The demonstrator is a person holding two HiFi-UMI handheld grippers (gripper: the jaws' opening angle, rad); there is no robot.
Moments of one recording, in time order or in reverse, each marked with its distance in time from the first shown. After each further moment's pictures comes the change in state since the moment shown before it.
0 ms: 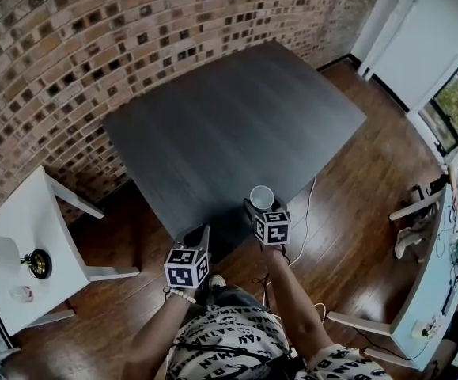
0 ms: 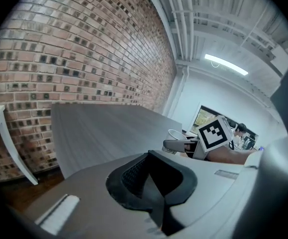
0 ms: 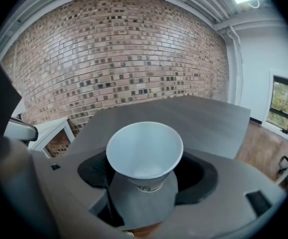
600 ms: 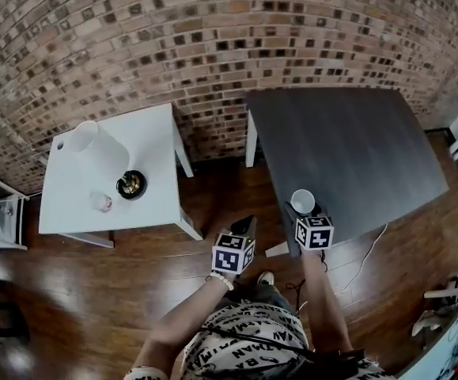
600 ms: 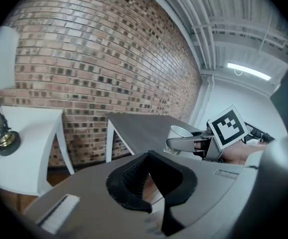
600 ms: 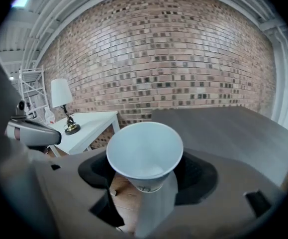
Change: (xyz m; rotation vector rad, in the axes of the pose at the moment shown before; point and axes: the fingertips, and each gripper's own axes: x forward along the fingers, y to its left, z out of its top) left arm -0.189 0.124 -0.032 -0.120 -0.107 0.276; right arm -0.027 0.274 0.025 -0.252 0.004 0.338
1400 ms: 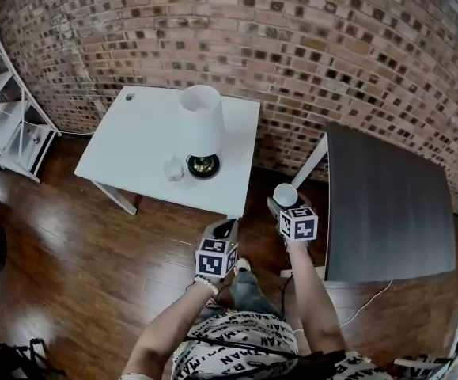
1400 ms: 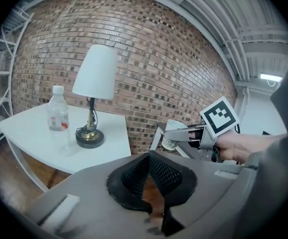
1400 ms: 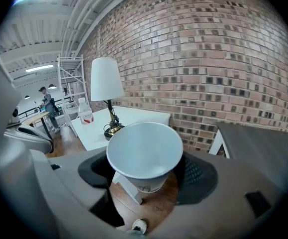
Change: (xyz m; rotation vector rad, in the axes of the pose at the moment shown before) left arm -0.190 0.207 -0.041 -0.203 -0.137 0.373; right arm 0.111 0.297 0.066 -0.285 0.023 0.358
